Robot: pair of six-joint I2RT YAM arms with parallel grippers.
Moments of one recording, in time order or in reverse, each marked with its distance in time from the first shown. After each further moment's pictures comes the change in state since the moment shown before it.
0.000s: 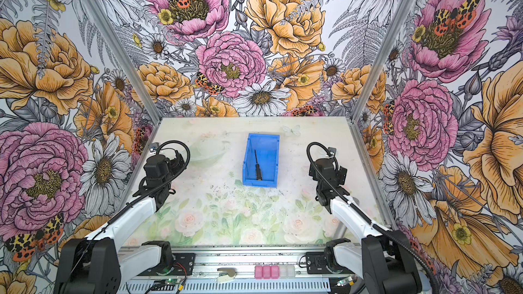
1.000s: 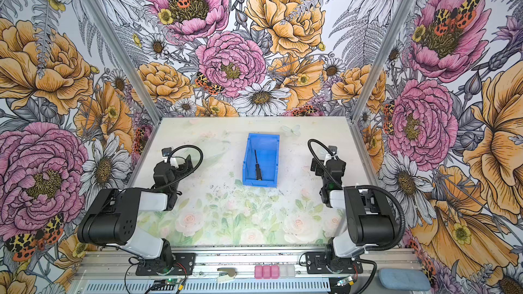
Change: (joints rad) left arm 0.041 0.405 -0.138 0.678 0.204 0.116; right arm -0.161 0.353 -0.090 0.663 -0.308 -0.122
